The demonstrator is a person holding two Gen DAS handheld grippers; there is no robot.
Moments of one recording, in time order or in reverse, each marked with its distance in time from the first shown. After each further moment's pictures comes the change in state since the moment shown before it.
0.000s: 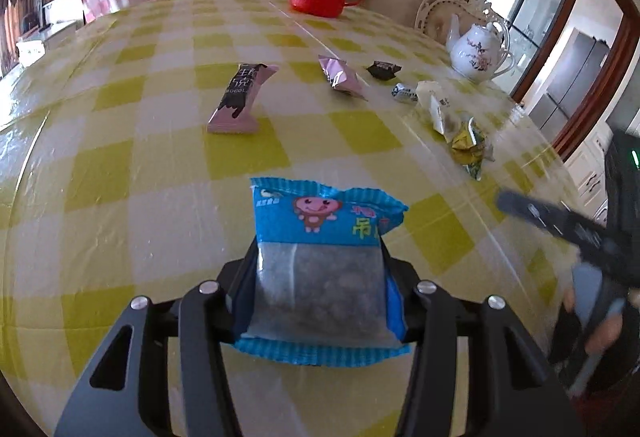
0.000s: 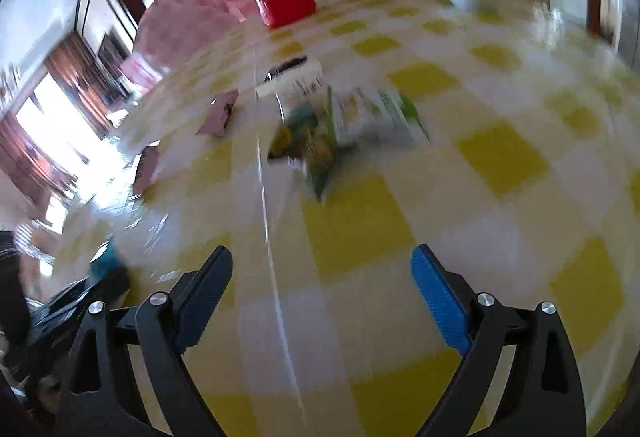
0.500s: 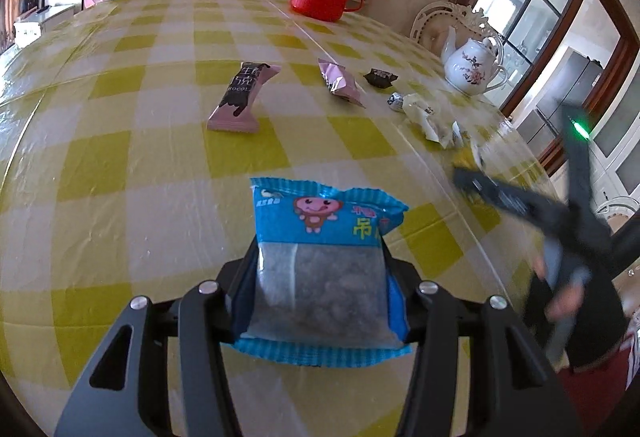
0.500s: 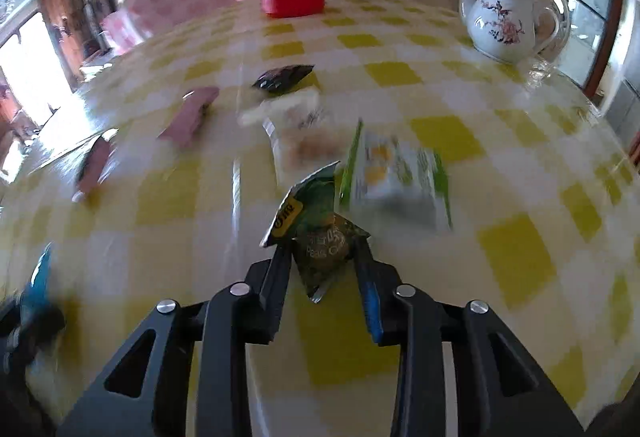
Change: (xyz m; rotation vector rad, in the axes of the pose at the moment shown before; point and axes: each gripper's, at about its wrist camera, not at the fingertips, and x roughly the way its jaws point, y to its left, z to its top) left arm -0.005 0.008 -0.002 -0.057 -0.013 -0.070; right arm 0.029 0.020 0.025 -0.149 0.008 -0.126
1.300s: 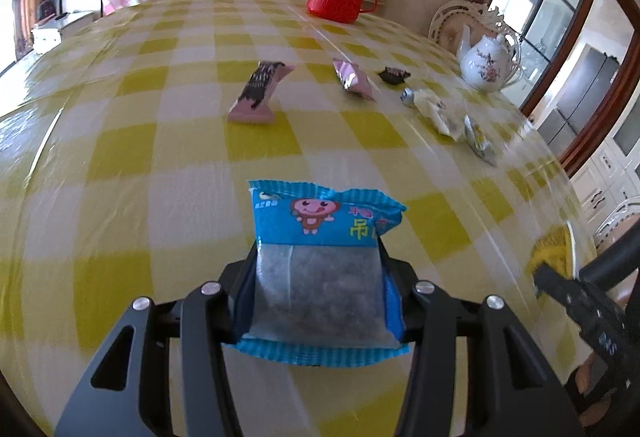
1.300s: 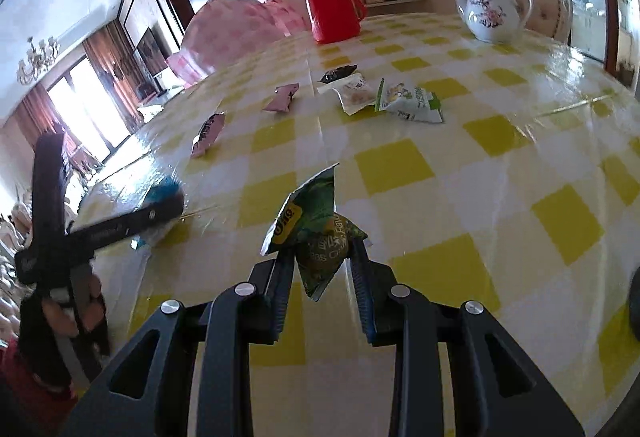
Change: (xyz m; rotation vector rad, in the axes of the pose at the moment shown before) left arm -0.018 -0.016 -0.018 -0.001 -0.005 0.110; right arm -0.101 -0.009 -0.104 0.075 -0.122 0.226
